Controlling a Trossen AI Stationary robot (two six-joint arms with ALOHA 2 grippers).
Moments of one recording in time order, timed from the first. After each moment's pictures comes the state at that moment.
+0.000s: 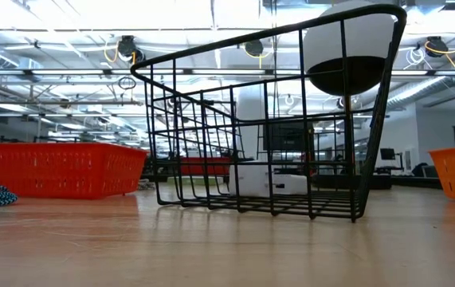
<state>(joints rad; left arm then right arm) -0.19 1.56 1.59 -0.70 -0.04 -0.27 0.81 0.94 0.67 0.16 0.84 0.49</state>
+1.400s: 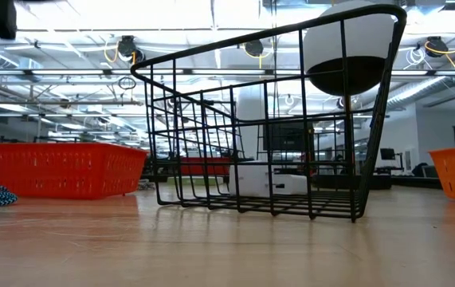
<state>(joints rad) -0.86 1.36 0.82 -0.85 -0.34 -1.37 0.75 1.16 0.67 0.41 0.70 0.33</state>
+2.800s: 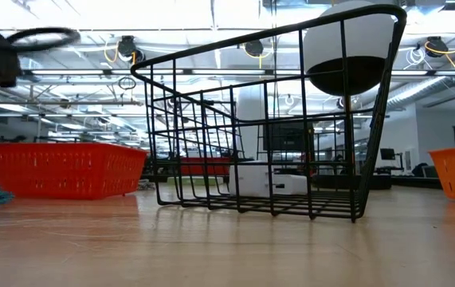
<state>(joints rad) -0.83 1.58 0.72 -0.43 -0.29 -1.12 0.75 1.16 0.67 0.39 0.68 0.33</state>
